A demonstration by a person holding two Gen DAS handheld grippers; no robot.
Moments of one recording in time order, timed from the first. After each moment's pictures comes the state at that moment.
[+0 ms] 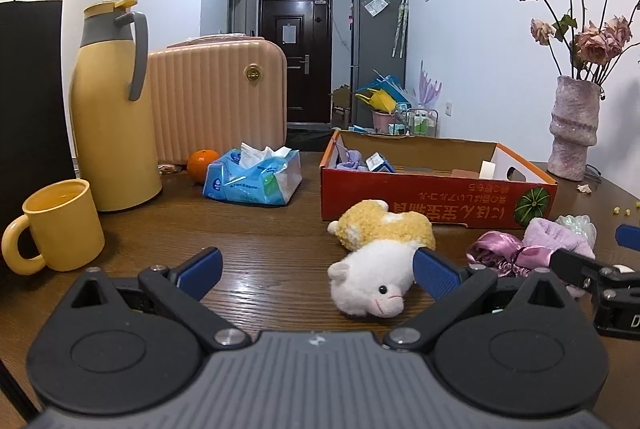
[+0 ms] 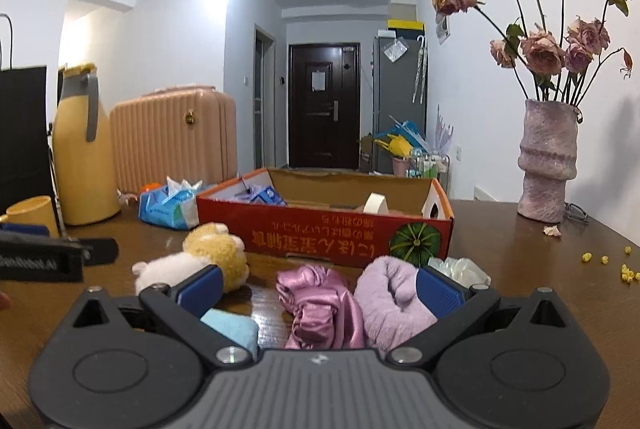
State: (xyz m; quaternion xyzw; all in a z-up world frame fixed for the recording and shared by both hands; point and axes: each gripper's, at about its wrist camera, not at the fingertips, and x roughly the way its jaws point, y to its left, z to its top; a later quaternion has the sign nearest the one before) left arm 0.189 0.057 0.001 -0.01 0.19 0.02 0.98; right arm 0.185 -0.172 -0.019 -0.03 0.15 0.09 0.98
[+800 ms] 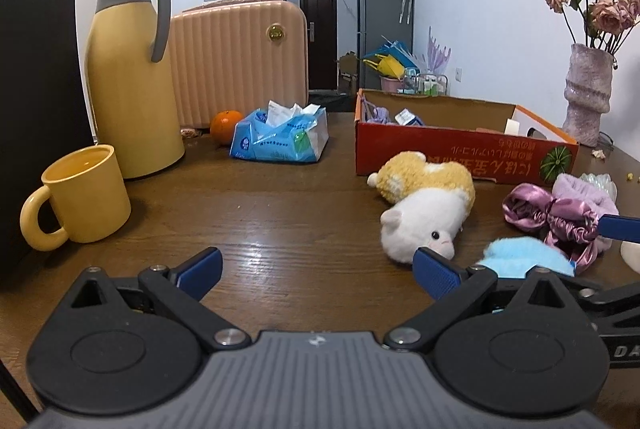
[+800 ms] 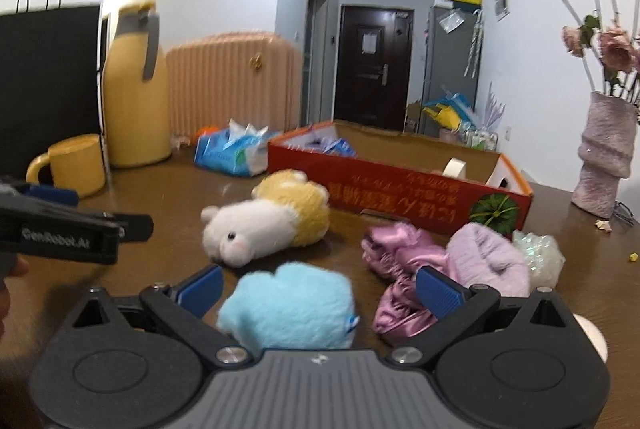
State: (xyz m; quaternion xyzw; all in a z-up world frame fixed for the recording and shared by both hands) left arm 0.183 0.092 -0.014 0.00 0.25 0.03 0.97; right arm 0.185 -0.115 -0.035 -0.08 0.22 0.16 0.96
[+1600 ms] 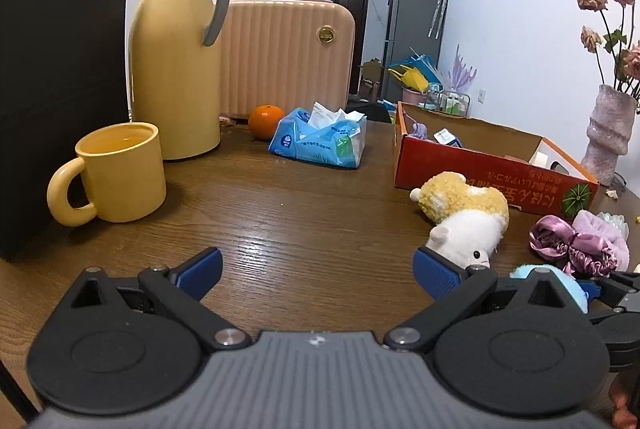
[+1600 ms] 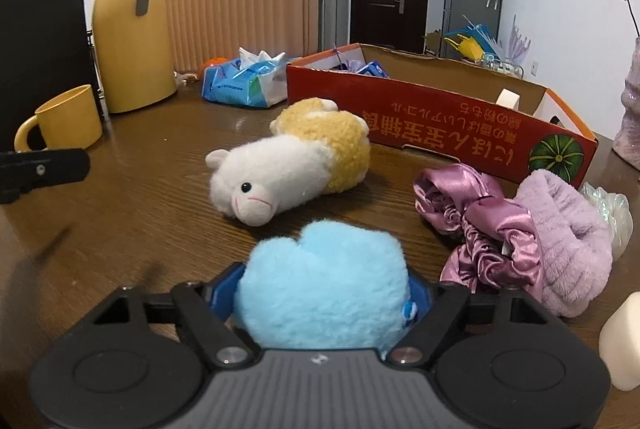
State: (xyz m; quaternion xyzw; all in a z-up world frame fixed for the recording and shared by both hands) left arm 0.177 0.134 -0.008 -0.06 0.24 0.06 0.97; right arm 0.229 -0.087 -0.058 -0.07 0.32 0.17 0.93
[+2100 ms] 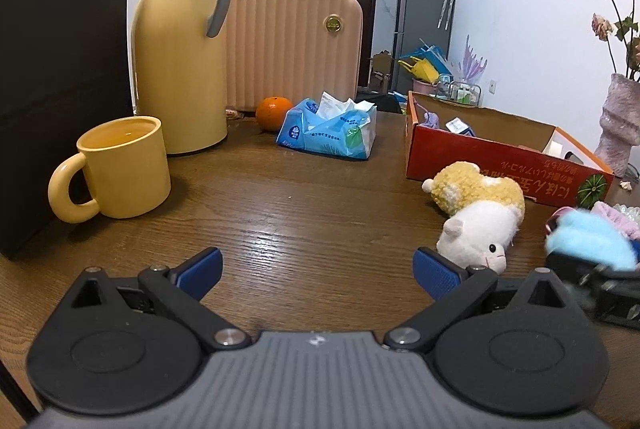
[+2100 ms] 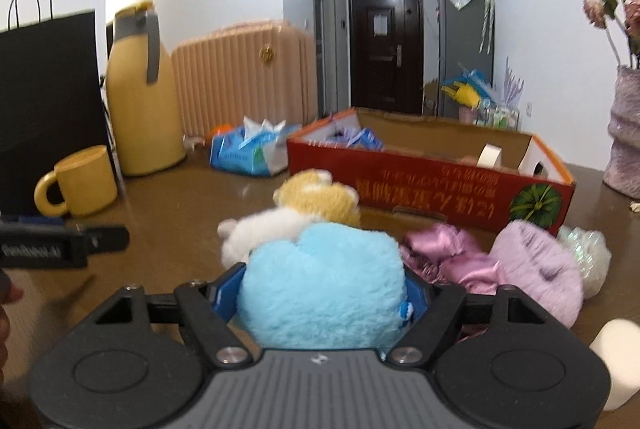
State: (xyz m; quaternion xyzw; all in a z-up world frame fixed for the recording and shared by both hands) left arm 0.186 0.131 -0.015 -0.05 0.25 0.08 0.96; right arm 0.211 -0.105 -0.029 -0.03 0.23 0.18 0.96
